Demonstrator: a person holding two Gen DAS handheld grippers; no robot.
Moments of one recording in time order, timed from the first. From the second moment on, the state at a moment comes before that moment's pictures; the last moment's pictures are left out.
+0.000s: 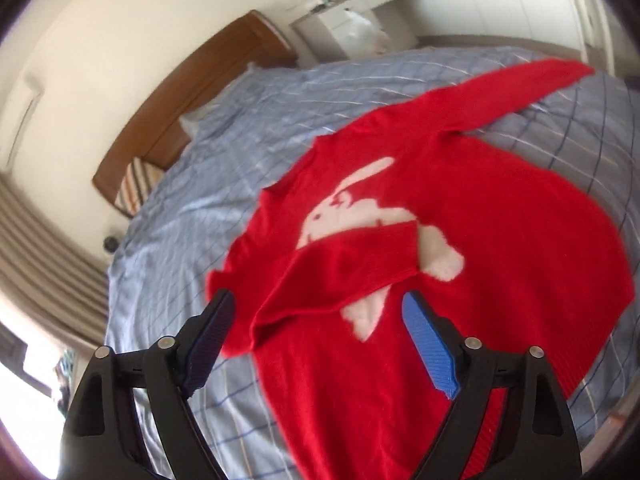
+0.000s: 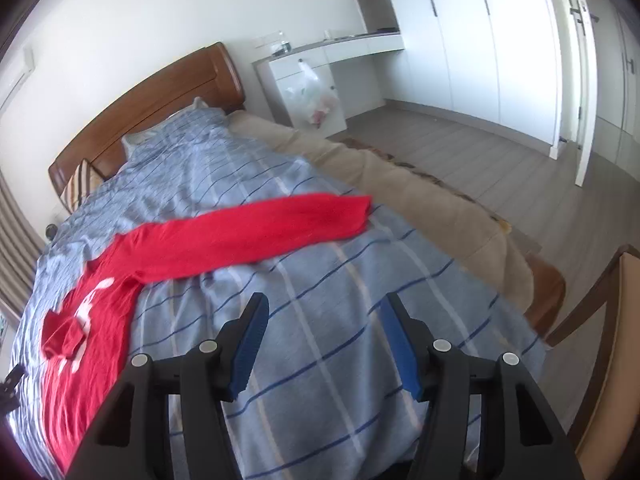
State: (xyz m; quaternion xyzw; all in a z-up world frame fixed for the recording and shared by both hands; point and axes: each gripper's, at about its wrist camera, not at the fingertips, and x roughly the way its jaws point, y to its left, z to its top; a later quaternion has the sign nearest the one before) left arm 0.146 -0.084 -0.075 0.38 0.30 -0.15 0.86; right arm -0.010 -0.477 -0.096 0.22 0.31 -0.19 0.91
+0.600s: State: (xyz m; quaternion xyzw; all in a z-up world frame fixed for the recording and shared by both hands) left arm 0.206 -0.122 -0.135 0.38 0.40 -0.24 0.80; right arm -0.023 -0.402 -0.113 0.21 0.31 -0.11 0.92
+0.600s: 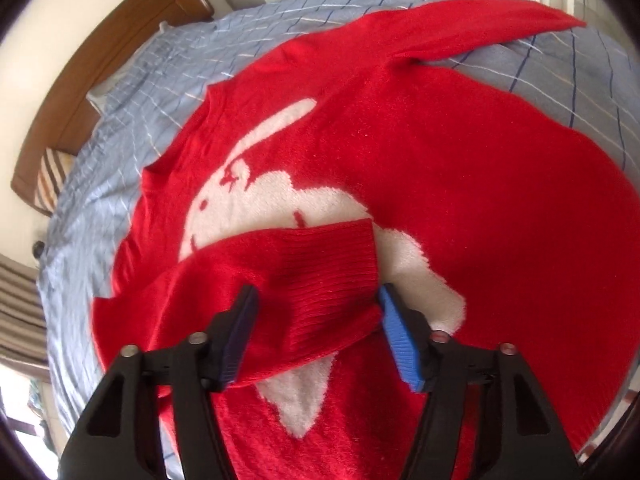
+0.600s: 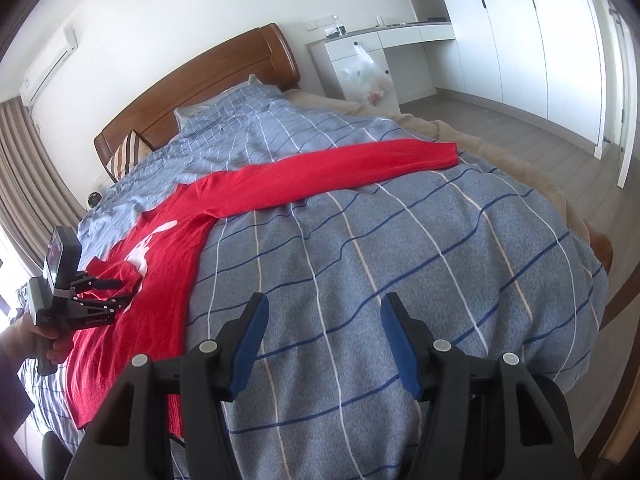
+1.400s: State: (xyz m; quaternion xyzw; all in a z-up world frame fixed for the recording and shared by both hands) left arm 0.260 0.024 -0.036 0.07 0.42 -0.17 0.89; right arm -0.022 -0.390 -0.119 0.21 0.31 -0.10 0.92
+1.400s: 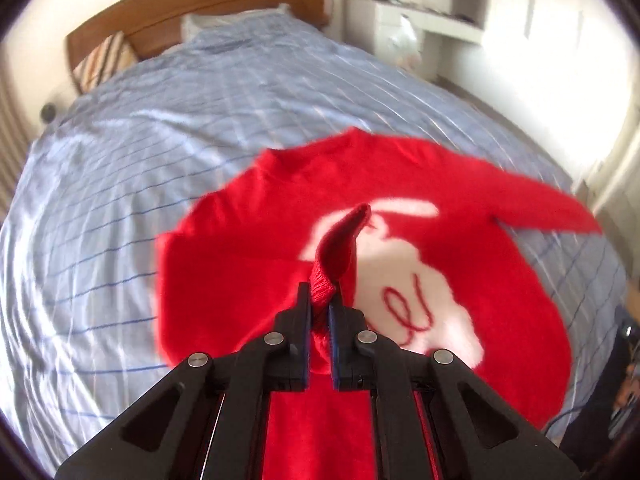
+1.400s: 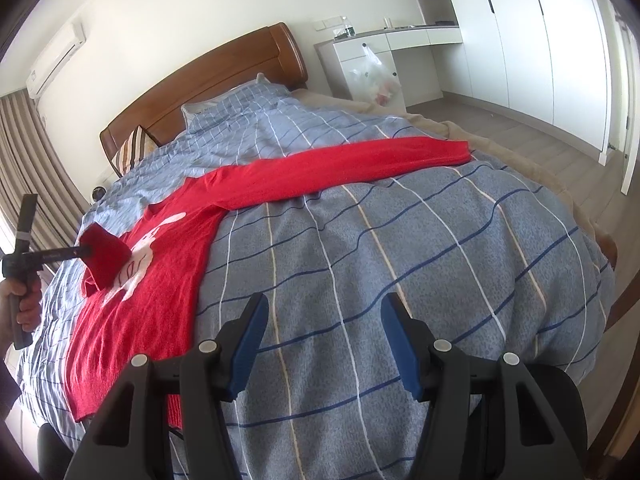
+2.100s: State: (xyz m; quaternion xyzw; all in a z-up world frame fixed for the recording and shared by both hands) left arm 0.225 0.331 -0.122 -0.14 0.45 0.30 0.83; right arm -0.012 -0.376 -0.125 0.19 0.32 -0.10 0.92
